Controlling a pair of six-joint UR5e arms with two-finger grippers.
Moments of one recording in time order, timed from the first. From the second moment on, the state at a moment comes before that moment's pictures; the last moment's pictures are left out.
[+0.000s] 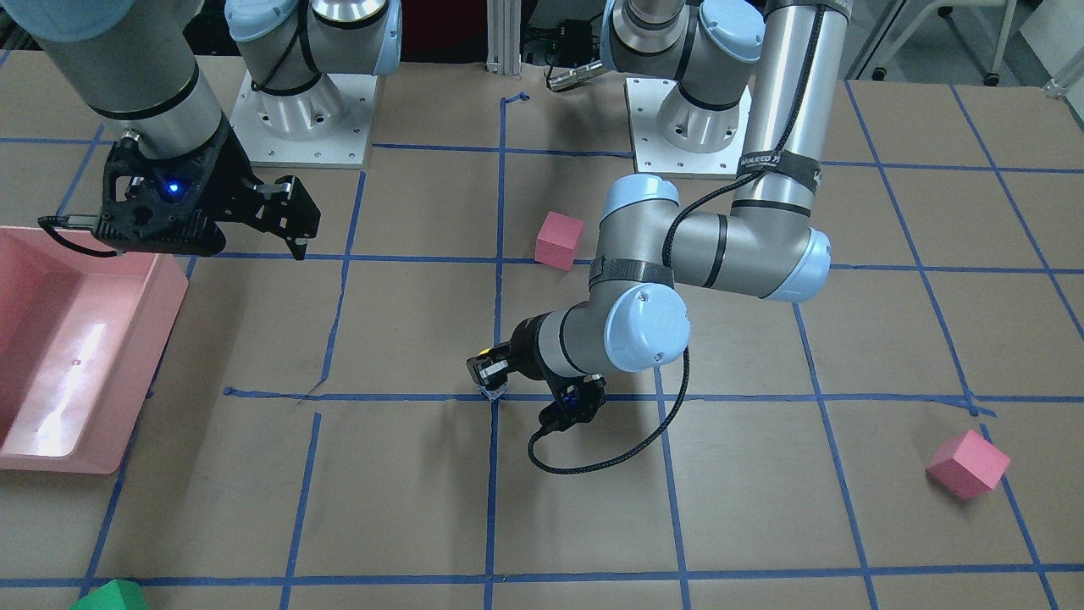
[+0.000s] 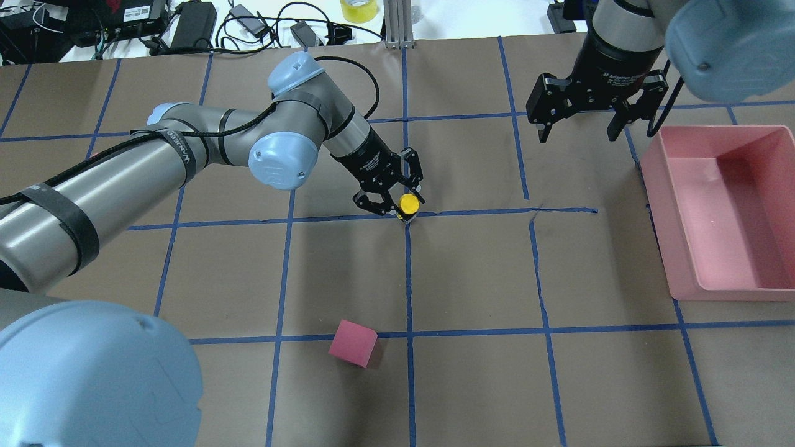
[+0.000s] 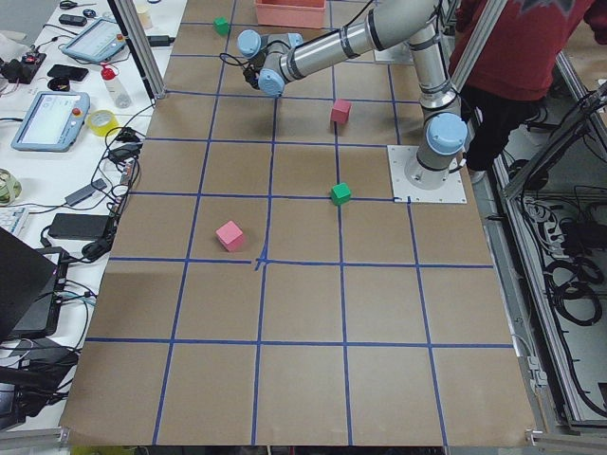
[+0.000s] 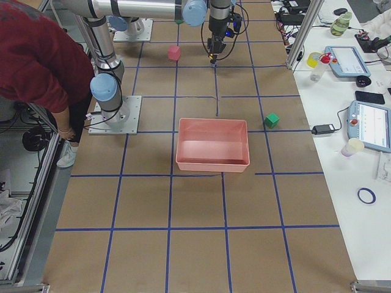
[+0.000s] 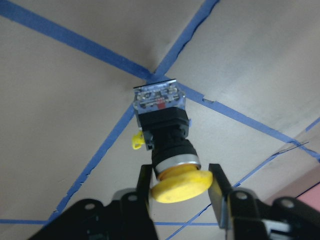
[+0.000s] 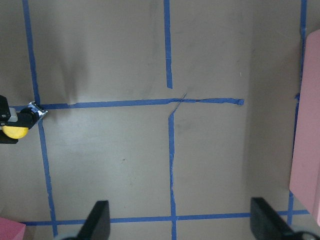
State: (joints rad) left arm -1.76 -2.09 -1.62 -1.20 1.00 -0.72; right arm 1.57 -1.50 1.55 -1.60 -1.57 0.04
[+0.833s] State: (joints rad) left arm -1.76 -2.00 -1.55 -1.29 1.14 -0.63; right arm 1.56 -1.51 1.55 -1.59 -1.57 0.04
